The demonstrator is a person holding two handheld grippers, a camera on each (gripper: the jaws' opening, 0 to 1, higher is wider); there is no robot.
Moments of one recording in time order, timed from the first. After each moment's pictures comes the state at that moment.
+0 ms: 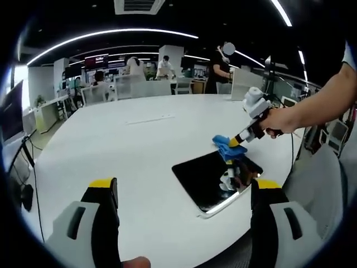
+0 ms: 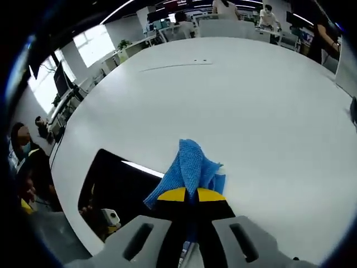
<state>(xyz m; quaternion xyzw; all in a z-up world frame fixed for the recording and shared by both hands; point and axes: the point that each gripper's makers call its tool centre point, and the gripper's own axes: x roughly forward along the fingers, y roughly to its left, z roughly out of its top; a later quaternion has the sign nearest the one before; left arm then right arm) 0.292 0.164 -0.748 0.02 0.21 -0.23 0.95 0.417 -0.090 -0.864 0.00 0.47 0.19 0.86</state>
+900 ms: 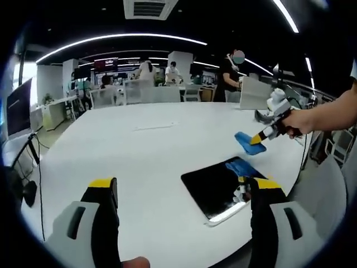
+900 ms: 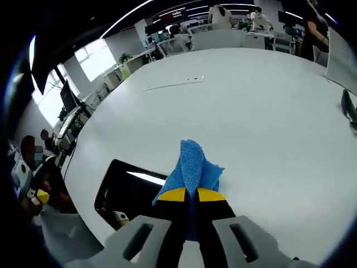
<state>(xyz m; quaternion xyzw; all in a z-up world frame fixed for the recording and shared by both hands) 0.304 0.180 -0.733 -0.02 0.18 -0.19 0.96 0.397 -0.147 -0.816 0.05 0.45 0.18 0.87</state>
